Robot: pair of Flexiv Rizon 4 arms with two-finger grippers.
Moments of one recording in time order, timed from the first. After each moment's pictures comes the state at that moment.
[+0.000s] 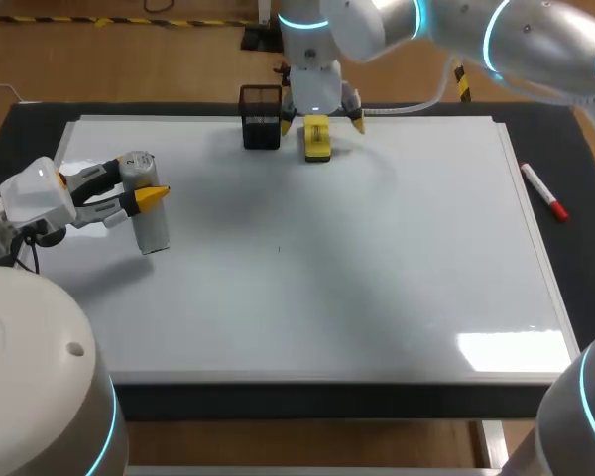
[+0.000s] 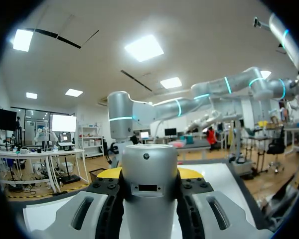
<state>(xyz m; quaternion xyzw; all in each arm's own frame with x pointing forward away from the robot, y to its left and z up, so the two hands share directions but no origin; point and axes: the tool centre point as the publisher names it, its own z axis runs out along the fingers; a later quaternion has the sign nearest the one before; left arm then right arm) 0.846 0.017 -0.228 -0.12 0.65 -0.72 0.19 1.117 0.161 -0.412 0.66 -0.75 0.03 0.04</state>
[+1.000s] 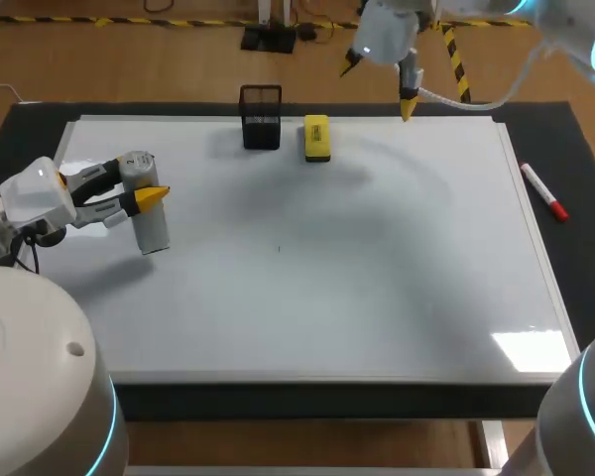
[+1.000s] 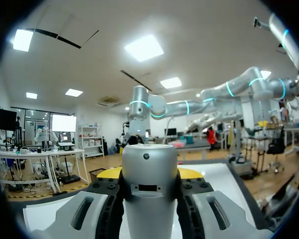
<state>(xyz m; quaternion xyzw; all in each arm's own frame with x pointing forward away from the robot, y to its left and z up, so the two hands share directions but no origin) 0.846 0.017 -0.228 -0.12 0.65 -0.72 0.19 1.110 0.078 -0.318 0.36 -0.92 -0.12 -0.04</state>
